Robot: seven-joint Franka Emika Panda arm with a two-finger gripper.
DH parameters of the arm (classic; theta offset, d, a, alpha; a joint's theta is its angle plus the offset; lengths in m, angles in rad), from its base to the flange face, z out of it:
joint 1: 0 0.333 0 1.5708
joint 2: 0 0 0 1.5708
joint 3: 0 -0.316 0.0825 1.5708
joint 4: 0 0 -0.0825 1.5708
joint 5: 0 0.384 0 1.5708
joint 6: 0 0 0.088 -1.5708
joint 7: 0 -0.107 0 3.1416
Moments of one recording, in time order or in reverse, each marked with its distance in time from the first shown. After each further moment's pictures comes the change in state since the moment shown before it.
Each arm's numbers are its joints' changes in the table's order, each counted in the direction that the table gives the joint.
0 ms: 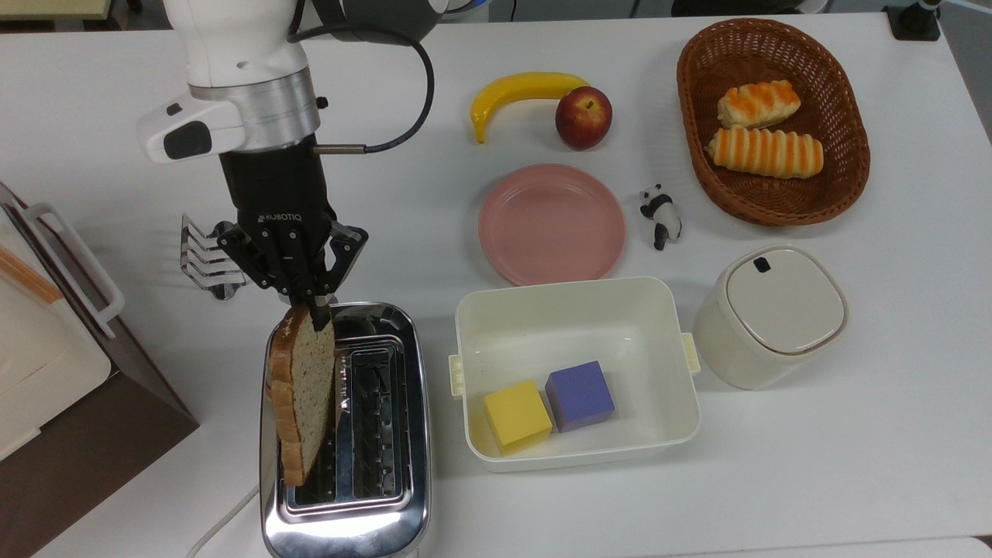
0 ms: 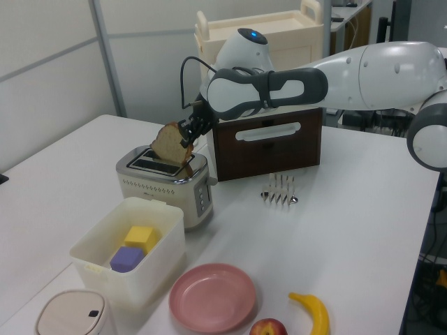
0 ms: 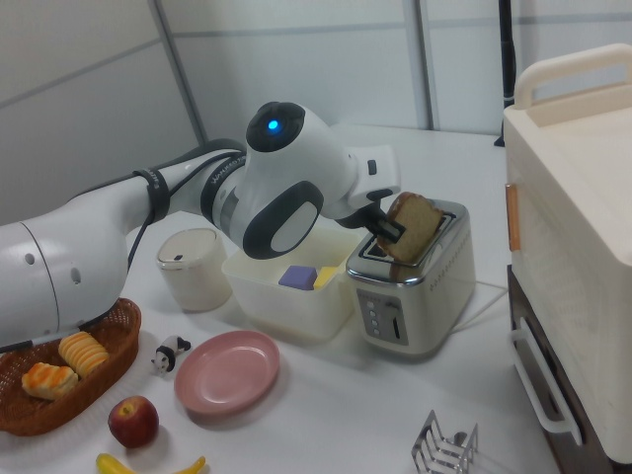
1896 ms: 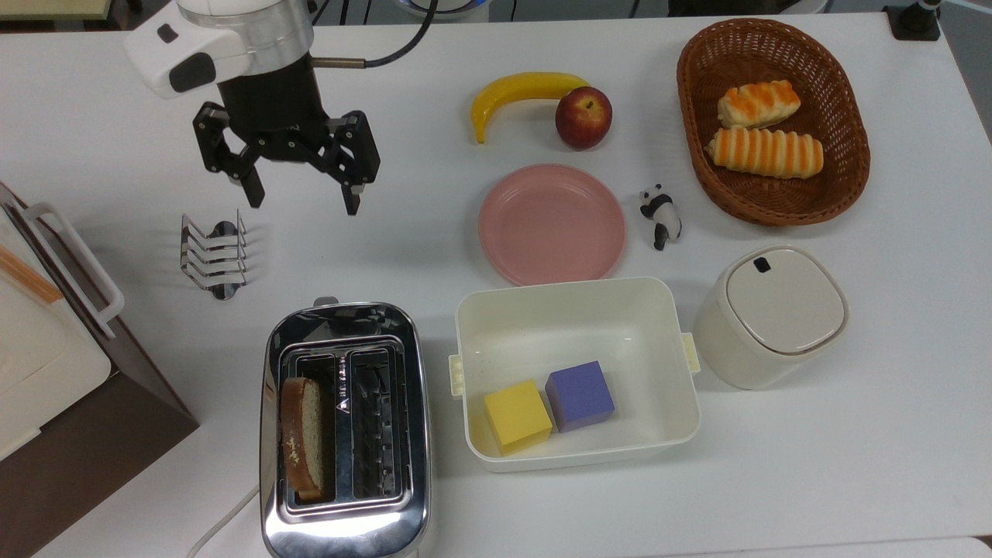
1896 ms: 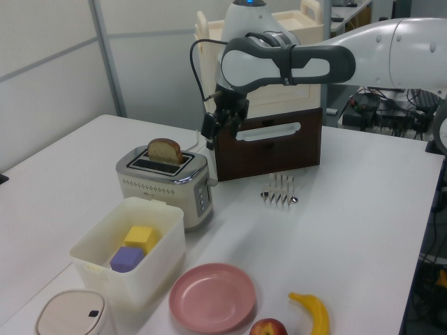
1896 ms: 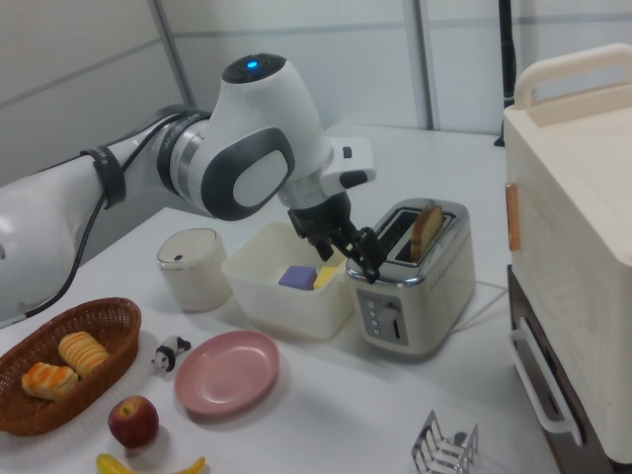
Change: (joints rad) arm -0.005 0.130 0.014 -0.004 -0.199 -0.463 0.001
